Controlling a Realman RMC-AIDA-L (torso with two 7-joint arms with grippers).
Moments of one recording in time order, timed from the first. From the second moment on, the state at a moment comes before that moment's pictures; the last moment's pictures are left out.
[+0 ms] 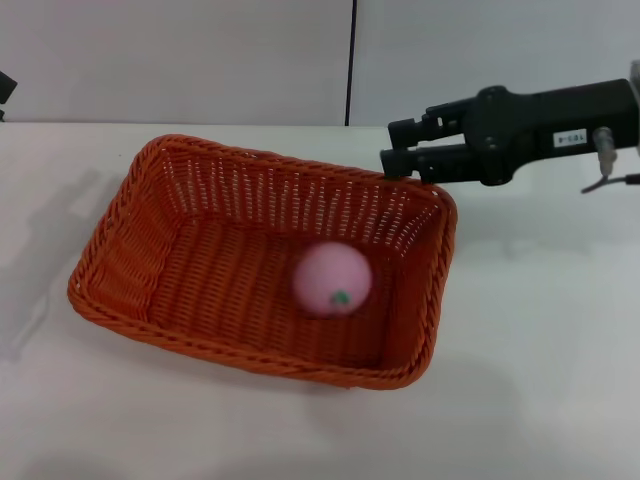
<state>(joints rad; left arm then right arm) -0.30 -2.06 0.26 0.26 1.48 1.69 -1.21 0.68 2.04 -0.92 -0.91 -1.88 -1.68 1.82</state>
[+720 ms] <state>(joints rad) -0.31 -2.06 0.26 0.23 1.48 1.70 -1.13 0.38 2.04 -0.64 -0.76 -1.58 -1.73 1.48</state>
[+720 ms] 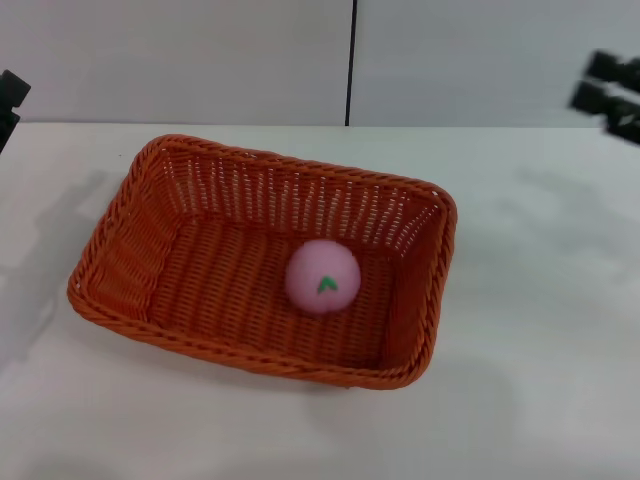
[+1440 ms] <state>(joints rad) -0.30 -2.07 0.20 0.05 1.40 1.82 -0.64 0.20 2.07 -0.03 -0.38 -1.42 -1.75 0.91</state>
